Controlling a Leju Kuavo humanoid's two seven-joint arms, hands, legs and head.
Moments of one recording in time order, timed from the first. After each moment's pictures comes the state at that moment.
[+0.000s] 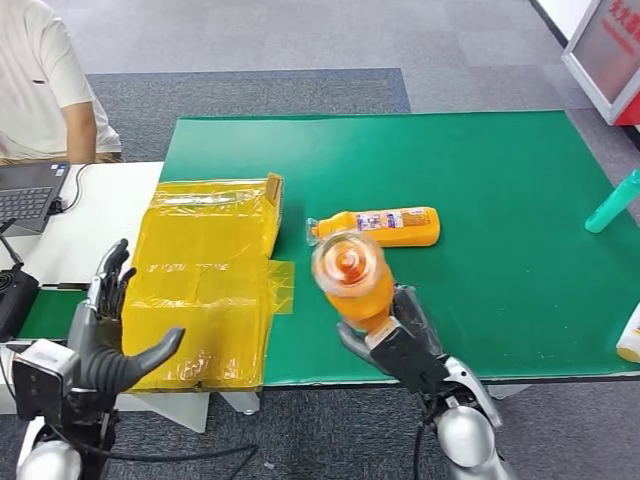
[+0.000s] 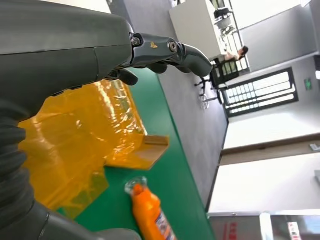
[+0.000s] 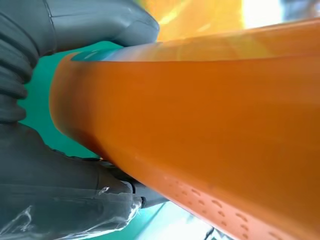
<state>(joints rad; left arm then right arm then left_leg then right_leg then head) 0.19 -0.22 0.01 -1.97 -0.29 -0.24 -0.25 0.01 0.21 0.23 -1.72 0.50 0.16 -0.18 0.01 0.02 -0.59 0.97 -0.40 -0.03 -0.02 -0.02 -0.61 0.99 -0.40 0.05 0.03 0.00</state>
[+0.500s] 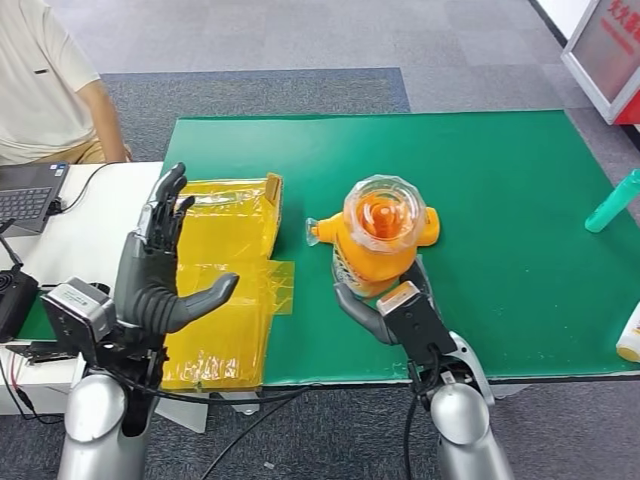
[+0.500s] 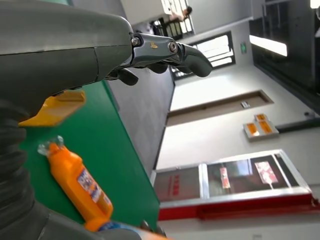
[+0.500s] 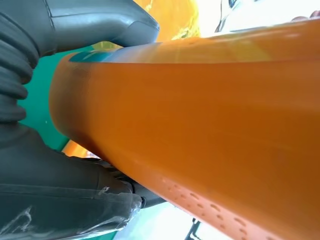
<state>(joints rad) -0.07 -0.24 -0.21 -1.90 -0.24 -0.23 -0.20 -0.09 0.23 0.27 -1.72 0.42 0.04 -0.15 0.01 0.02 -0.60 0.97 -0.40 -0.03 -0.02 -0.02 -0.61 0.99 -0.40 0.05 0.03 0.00</state>
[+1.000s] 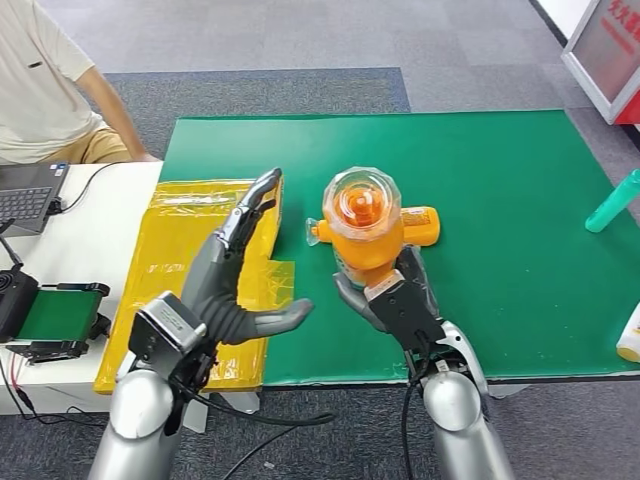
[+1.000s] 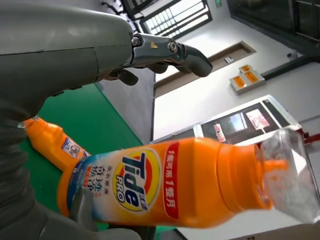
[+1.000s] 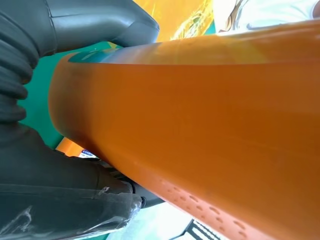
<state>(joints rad) -0.14 -0.24 -0.42 -1.84 -0.36 -0.25 -0.19 -0.14 0.23 0.28 -1.67 0.49 0.00 -0.14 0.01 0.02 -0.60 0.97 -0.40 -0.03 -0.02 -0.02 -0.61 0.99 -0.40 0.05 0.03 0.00</state>
